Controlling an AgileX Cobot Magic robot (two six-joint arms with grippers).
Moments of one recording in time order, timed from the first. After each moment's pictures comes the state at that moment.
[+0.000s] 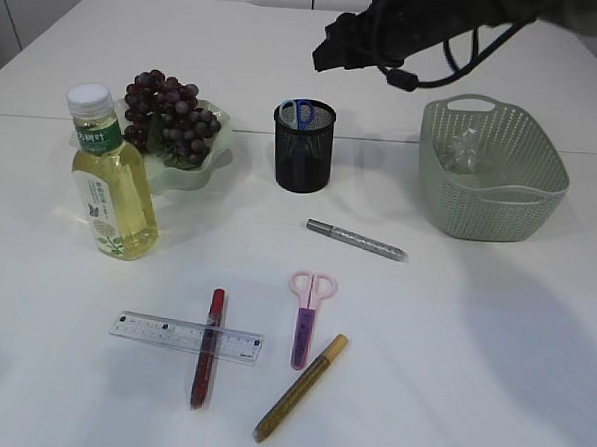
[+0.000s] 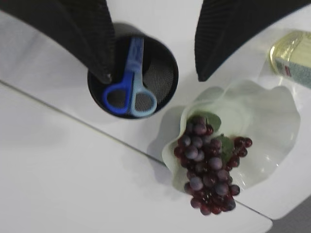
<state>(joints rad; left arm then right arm) -0.16 1.06 -0.76 -0.18 0.98 0.03 0.22 2.28 -2.11 0.75 0.76 -0.72</state>
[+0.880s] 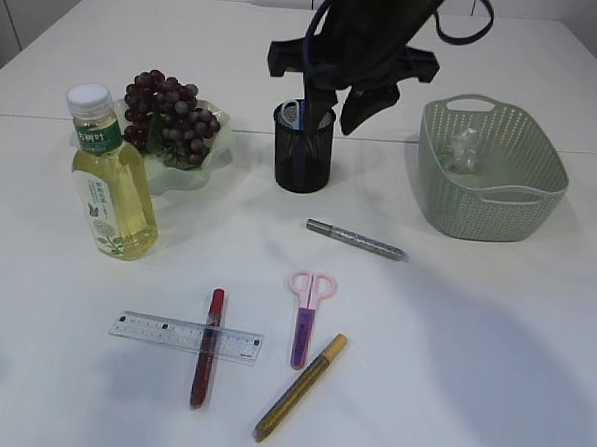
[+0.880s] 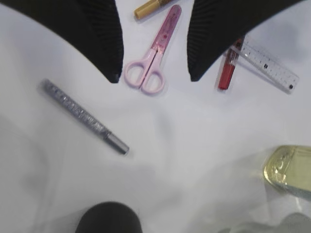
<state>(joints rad) -0.16 1.06 -0.76 -0.19 0.98 0.03 0.48 2.09 -2.08 0.08 1.24 0.18</state>
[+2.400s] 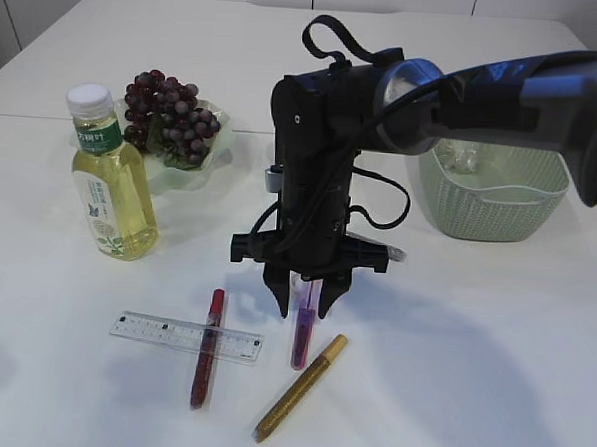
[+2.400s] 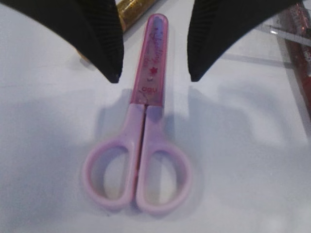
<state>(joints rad) -0.16 1.06 -0.76 -0.26 1.01 0.03 0.62 2.27 -1.78 0.08 1.18 0.61</state>
